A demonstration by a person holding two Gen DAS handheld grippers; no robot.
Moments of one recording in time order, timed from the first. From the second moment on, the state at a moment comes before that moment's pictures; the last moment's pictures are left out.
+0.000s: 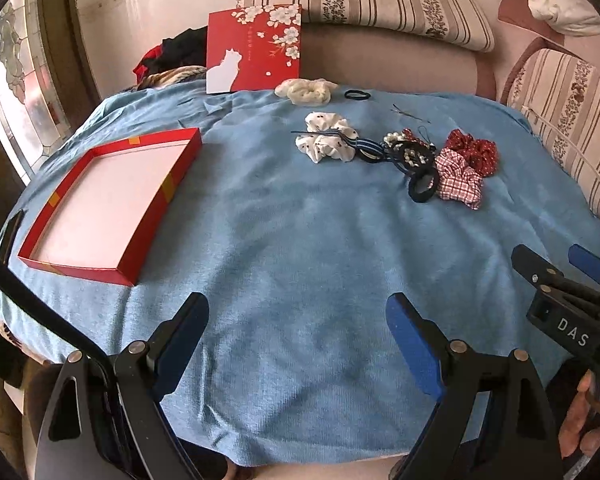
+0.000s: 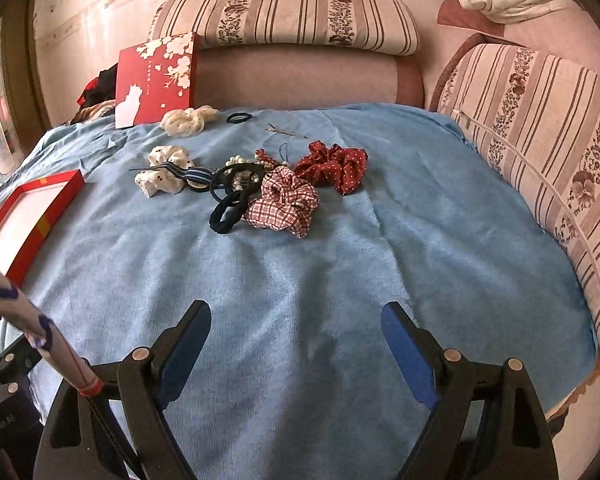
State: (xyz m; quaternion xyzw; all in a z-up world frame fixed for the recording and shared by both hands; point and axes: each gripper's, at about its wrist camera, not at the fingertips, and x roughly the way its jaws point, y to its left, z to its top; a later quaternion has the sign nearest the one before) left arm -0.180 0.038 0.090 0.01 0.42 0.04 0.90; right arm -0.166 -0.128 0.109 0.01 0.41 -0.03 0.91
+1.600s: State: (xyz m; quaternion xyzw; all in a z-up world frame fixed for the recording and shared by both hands) left arm -0.075 0.095 0.073 -0.05 0.47 0.02 0.88; right arm -0.089 -0.159 0.094 0.04 0.44 -0.02 0.90
